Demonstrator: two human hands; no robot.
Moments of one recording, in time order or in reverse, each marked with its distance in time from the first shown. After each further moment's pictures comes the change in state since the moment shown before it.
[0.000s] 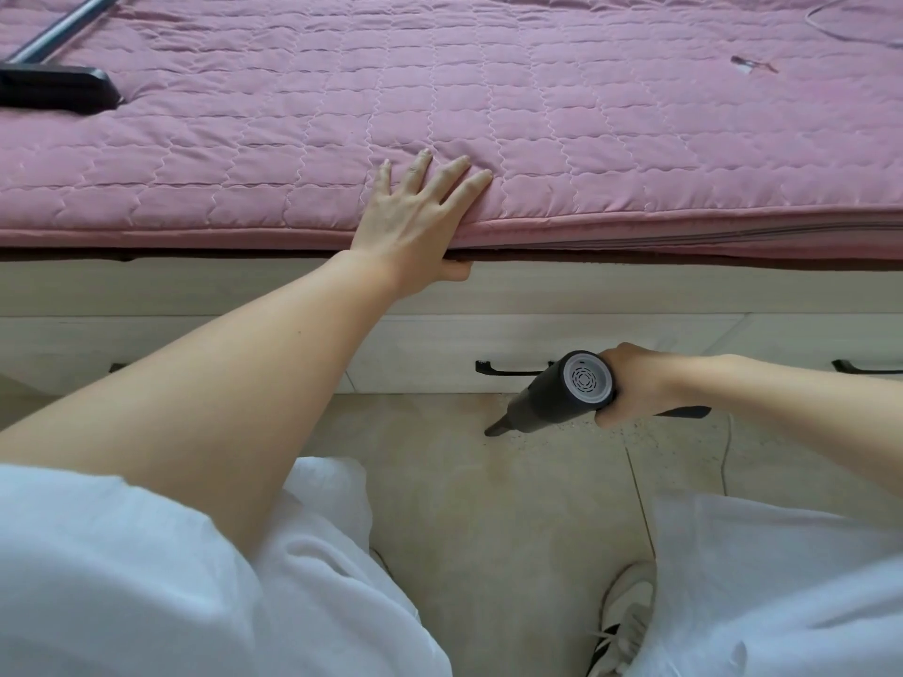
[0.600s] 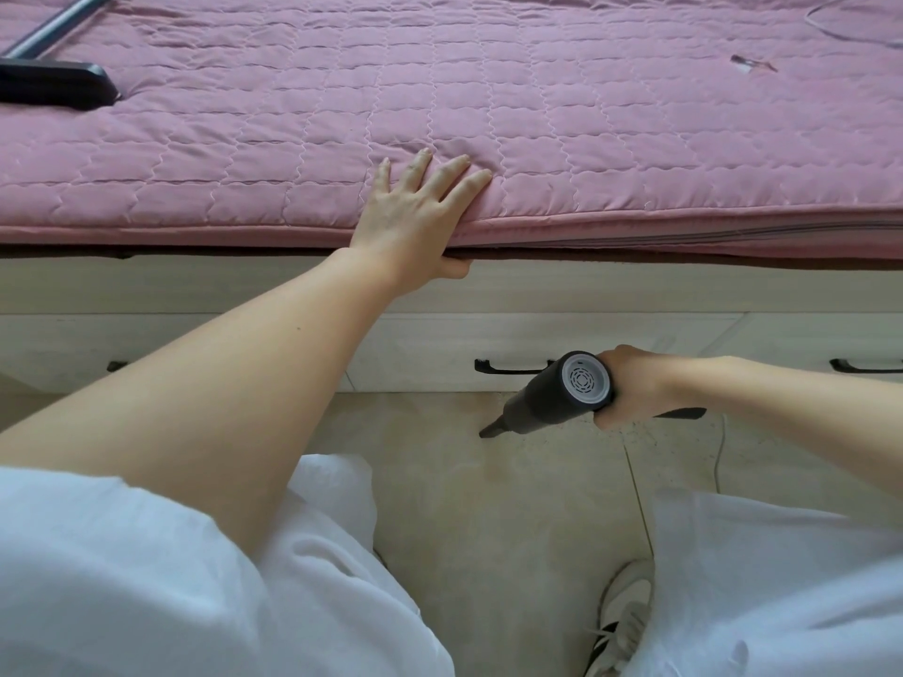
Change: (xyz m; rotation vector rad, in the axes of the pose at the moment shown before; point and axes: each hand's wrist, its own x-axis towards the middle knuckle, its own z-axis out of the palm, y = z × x) left_hand 0.000 -0.001 0.001 -0.013 -0.002 -0.007; right_hand -0.002 -0.003 0.002 -0.006 -0.013 0.007
